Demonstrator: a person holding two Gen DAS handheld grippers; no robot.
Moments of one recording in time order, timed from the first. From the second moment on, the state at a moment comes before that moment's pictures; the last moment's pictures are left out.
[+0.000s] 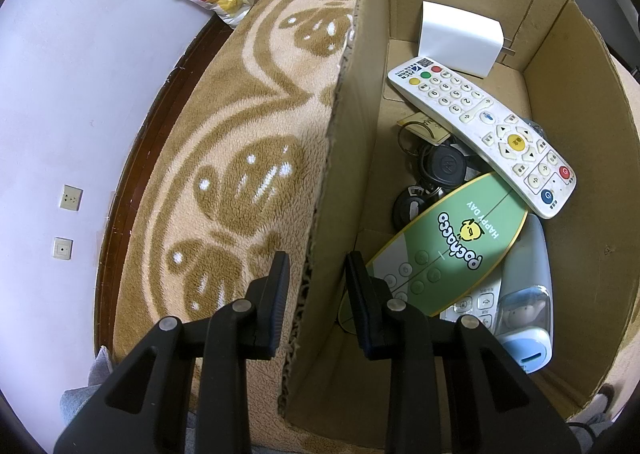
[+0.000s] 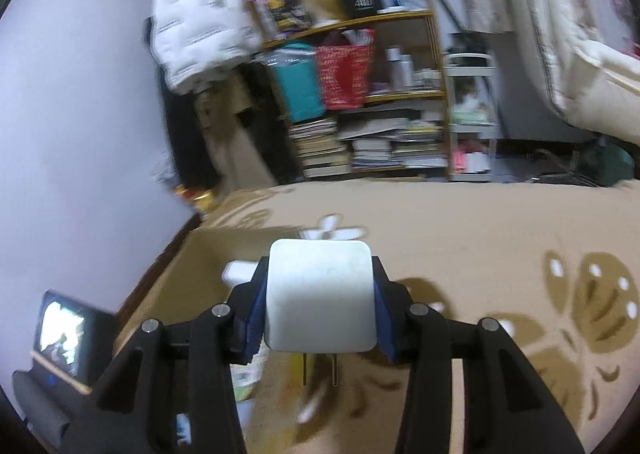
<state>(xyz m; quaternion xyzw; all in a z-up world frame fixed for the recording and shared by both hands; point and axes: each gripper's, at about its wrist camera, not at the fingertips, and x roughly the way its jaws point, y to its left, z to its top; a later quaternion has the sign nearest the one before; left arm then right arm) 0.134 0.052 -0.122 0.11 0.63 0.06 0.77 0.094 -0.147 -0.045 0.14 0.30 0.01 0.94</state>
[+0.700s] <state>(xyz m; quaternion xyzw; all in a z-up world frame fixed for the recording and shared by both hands) 0.137 0.056 -0.125 0.10 0.63 0.06 0.77 0.093 -0.106 -0.077 0.13 0.35 0.07 0.92</state>
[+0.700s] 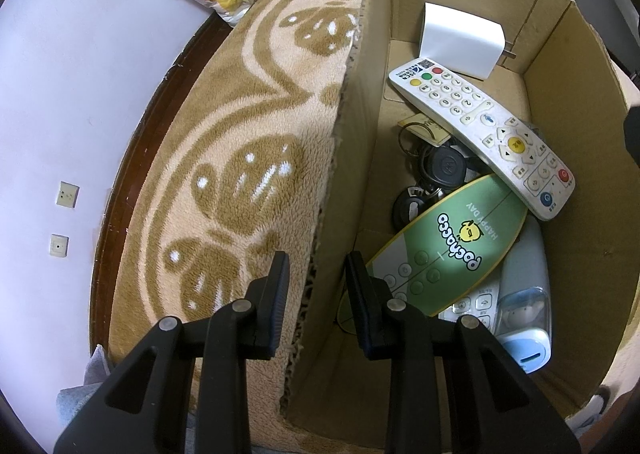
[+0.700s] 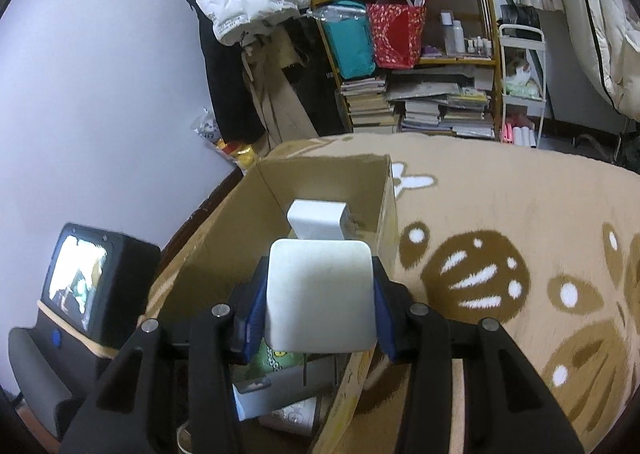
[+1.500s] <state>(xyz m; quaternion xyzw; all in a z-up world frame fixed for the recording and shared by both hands) 0.115 0.070 -0.087 0.04 0.56 0.05 0.82 0.043 -0.122 -0.046 0.12 0.36 0.04 0.92</state>
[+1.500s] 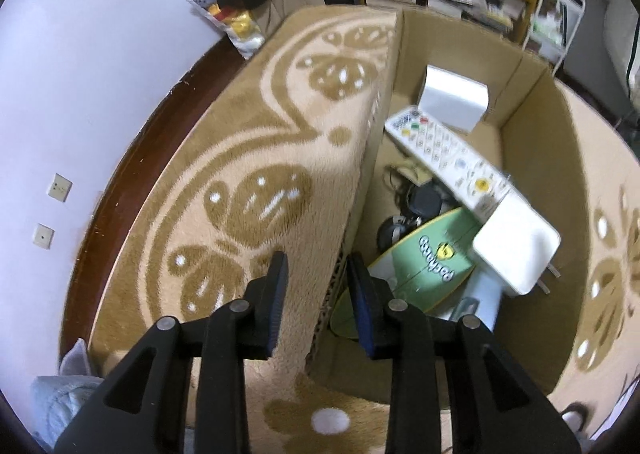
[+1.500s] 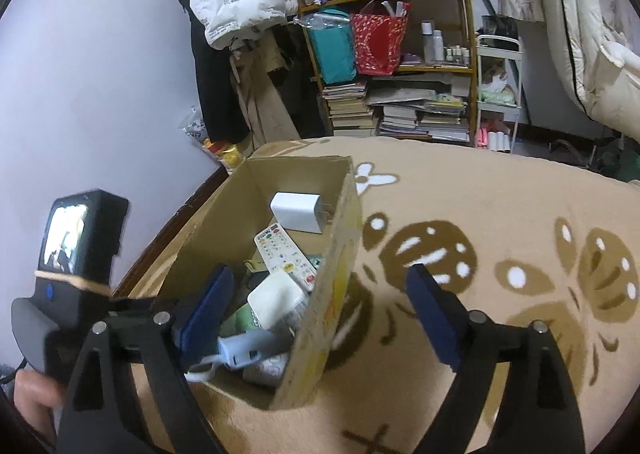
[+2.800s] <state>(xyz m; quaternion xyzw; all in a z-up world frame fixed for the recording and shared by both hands) -0.013 0.059 0.040 0.06 0.32 -0.04 0.95 -0.064 -0.150 0.003 0.08 0.29 -0.06 0.95</state>
